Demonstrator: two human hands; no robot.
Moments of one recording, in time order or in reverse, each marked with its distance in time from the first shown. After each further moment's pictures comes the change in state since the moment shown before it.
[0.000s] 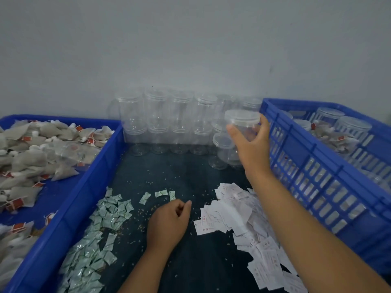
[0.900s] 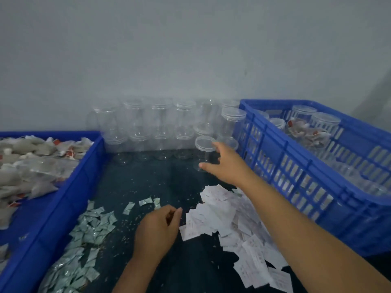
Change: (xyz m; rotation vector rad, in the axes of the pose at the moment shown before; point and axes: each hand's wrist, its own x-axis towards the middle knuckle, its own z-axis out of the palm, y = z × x) left_hand -0.008 0.026 -0.015 -0.040 -0.101 0.105; right_hand -0.006 0.001 -0.029 -0.728 -0.544 0.089
